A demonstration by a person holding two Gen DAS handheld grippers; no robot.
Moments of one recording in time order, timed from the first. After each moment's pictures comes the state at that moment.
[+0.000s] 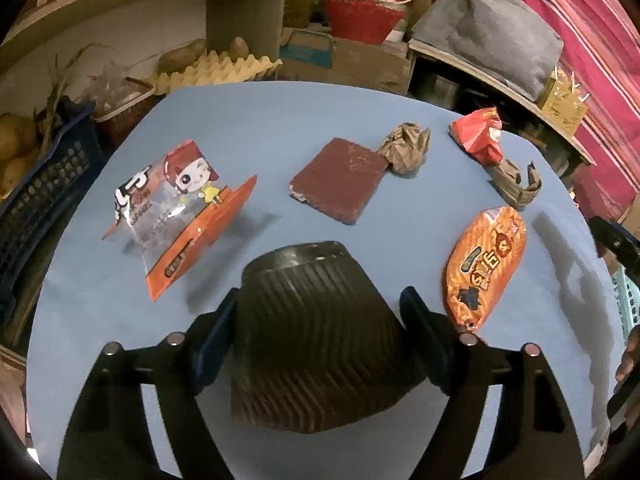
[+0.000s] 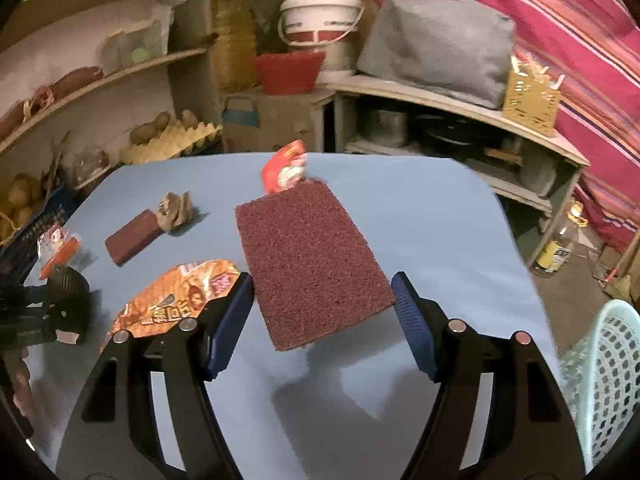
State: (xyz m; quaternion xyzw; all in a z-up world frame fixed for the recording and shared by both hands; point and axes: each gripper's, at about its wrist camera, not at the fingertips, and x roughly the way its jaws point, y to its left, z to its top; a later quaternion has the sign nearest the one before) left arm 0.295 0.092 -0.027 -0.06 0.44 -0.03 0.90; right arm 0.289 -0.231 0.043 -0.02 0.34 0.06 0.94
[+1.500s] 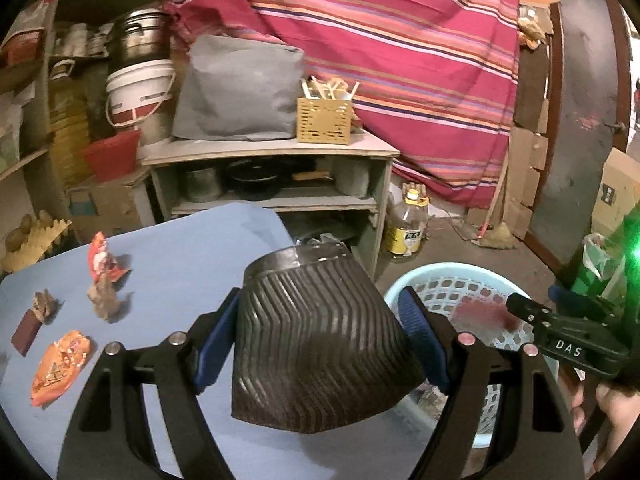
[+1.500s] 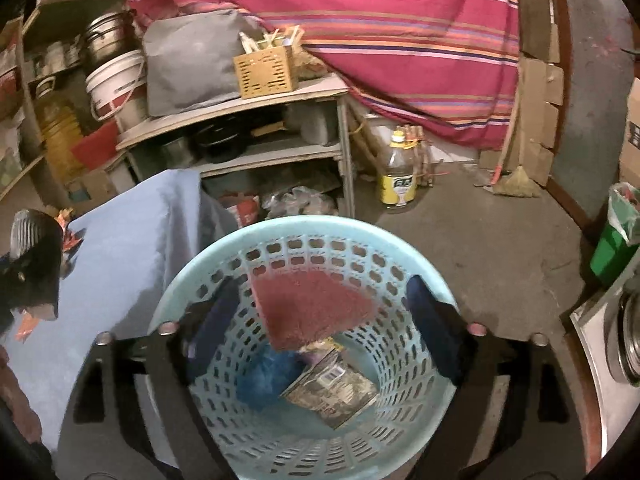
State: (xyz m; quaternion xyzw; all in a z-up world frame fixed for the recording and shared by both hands) left arm 0.232 -0.336 0.065 0.06 0.26 -0.25 0.93; right arm 0.141 -0.591 0.048 0.12 0.32 -0.16 0.93
